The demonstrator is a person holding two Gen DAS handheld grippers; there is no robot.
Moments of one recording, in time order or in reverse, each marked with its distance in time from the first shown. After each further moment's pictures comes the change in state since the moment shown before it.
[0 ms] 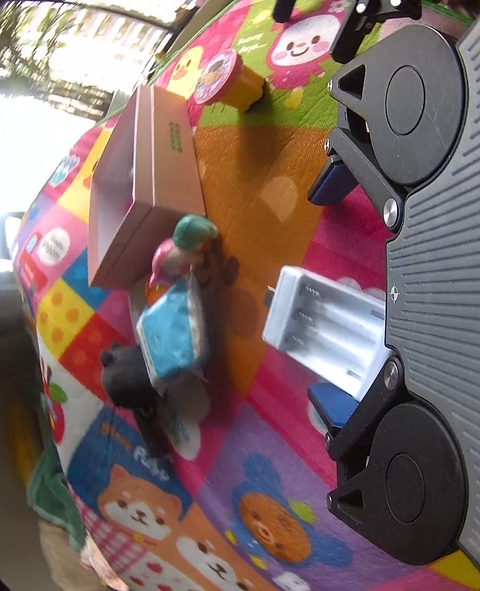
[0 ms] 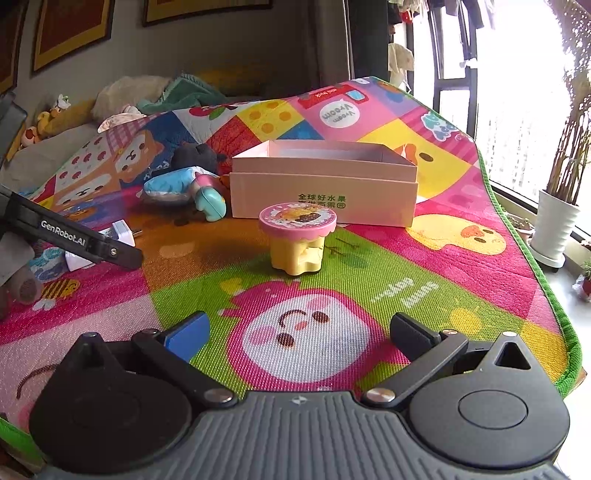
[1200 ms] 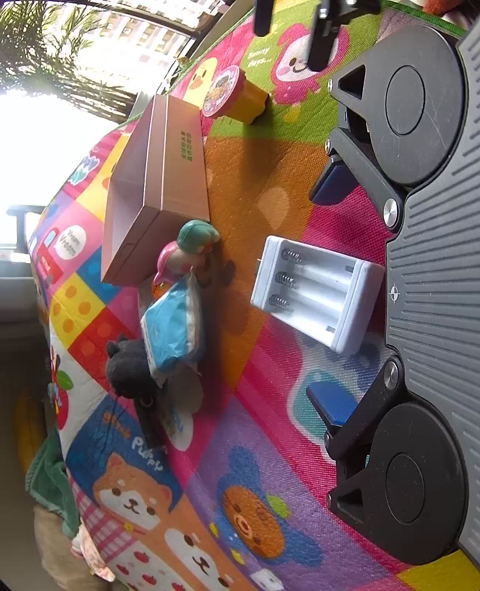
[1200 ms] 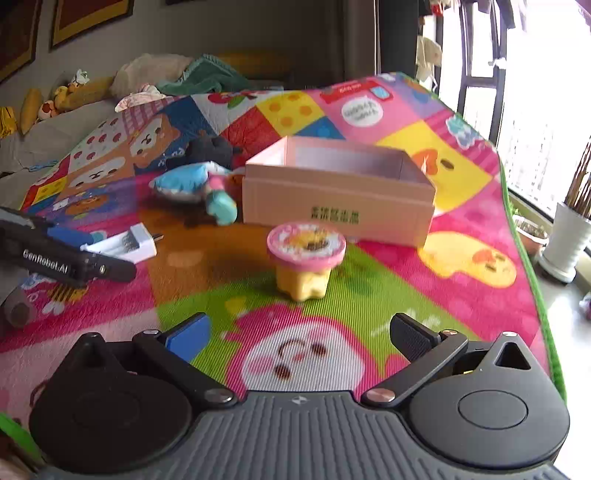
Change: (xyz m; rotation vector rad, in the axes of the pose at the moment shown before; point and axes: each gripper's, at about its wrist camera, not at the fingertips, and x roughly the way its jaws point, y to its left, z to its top) left arm -0.020 0.010 -0.020 -0.128 -0.040 0.010; right arm 0.004 -0.002 0.041 -0.103 0.039 0.036
